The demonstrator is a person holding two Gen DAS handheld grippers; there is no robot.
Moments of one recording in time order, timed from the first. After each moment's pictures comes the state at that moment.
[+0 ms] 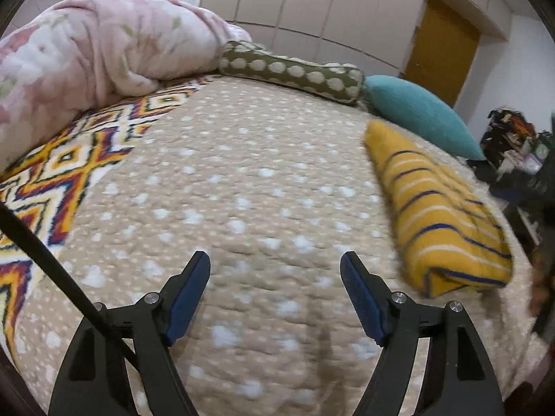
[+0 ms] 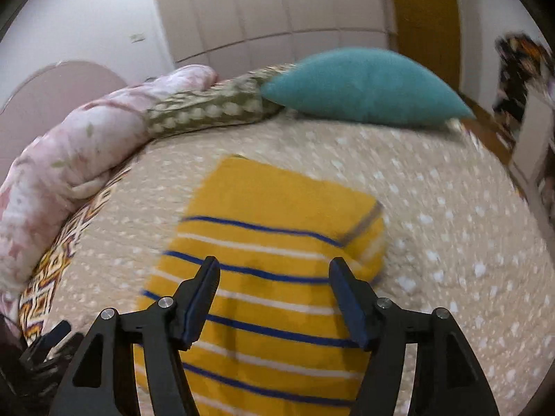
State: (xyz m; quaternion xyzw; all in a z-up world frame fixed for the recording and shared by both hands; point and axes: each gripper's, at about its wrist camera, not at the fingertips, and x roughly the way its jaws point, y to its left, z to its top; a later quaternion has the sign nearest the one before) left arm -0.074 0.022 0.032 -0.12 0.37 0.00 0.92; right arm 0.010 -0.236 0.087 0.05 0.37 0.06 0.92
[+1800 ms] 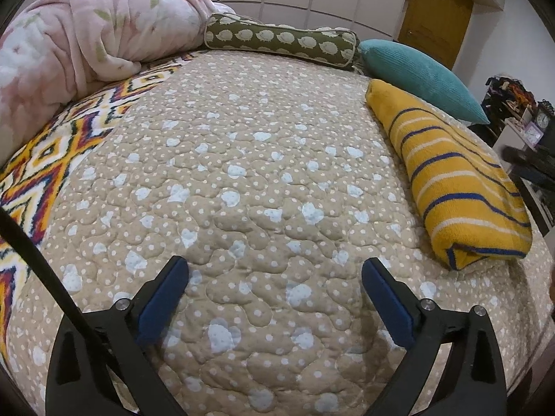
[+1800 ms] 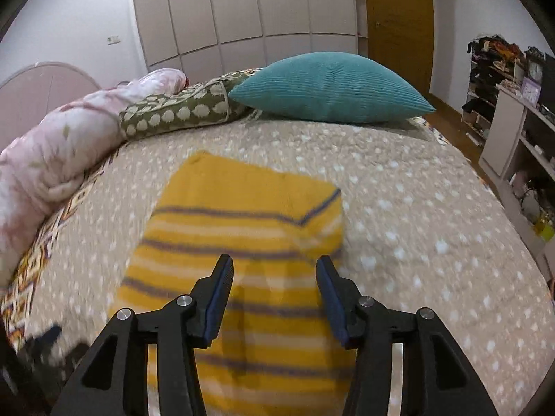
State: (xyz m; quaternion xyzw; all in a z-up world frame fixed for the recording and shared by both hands) left arm -0.056 0.011 0.007 -0.08 0.42 -0.03 0.90; right arm -0.013 -0.252 0.072 0.05 0.37 -0.02 0.93
